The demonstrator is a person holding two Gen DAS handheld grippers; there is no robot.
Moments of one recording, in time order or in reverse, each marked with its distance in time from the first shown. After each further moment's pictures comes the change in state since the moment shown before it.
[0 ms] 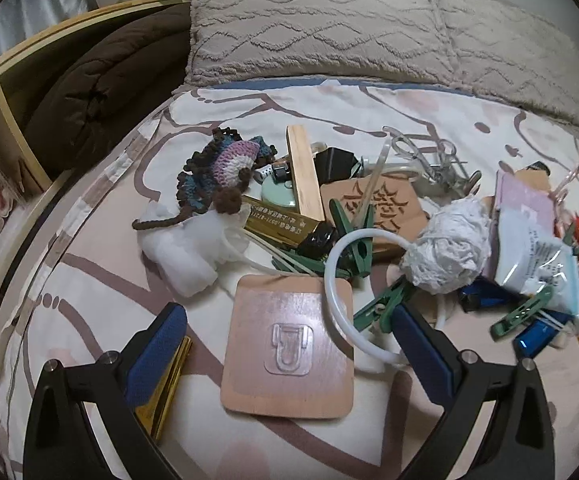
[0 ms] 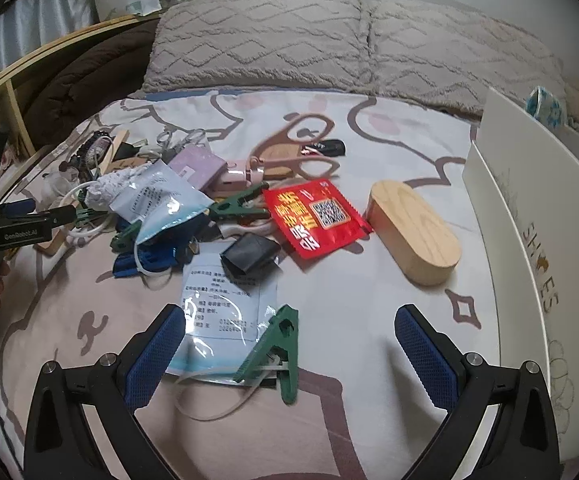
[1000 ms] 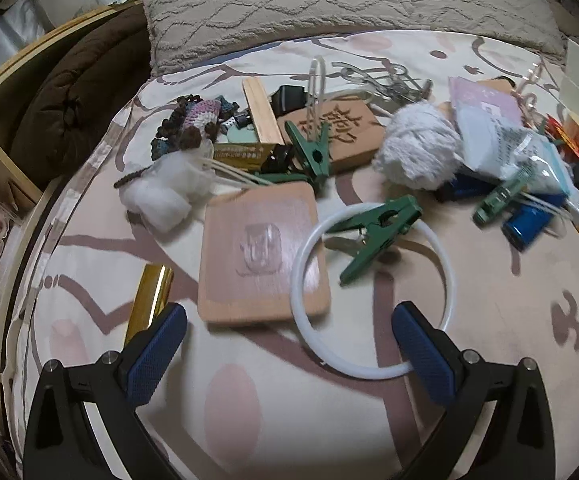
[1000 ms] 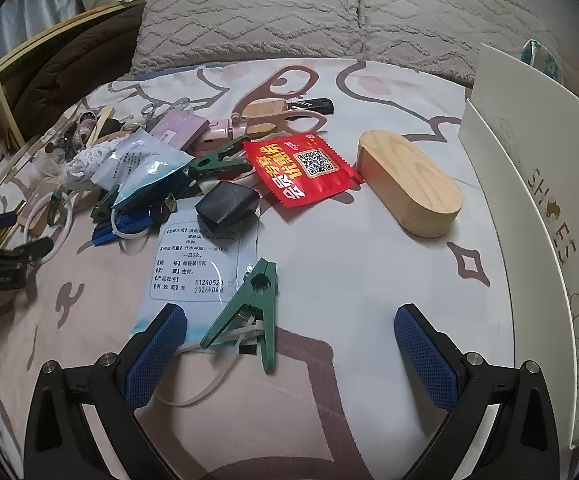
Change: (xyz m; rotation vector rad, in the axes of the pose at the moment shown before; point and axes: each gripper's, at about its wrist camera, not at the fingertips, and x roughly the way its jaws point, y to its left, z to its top) left arm -0.016 -0.018 -0.046 0.179 0.089 -0.014; right arm 0.013 -0.010 -0.017 0.028 0.064 -0.001
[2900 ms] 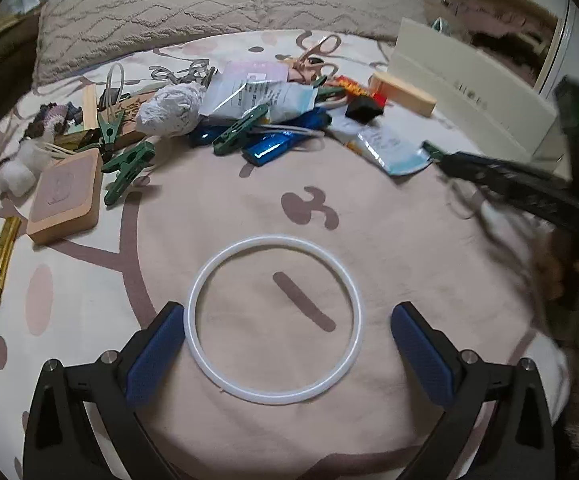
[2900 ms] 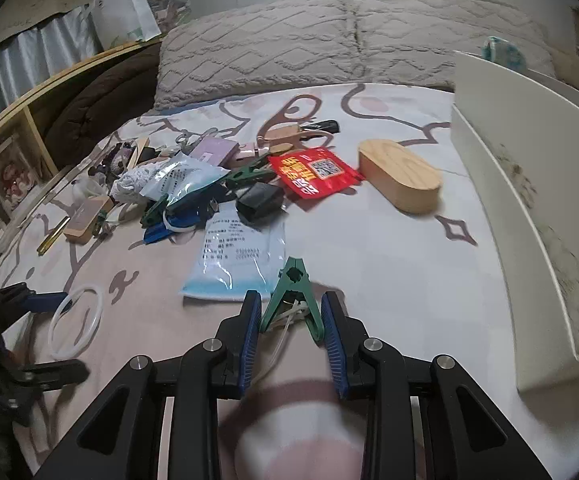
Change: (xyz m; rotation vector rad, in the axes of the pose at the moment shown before) left arm -0.061 -0.075 -0.055 0.116 -0.034 -0.464; right arm -0.044 -0.004 -0.035 0.067 -0.117 0.094
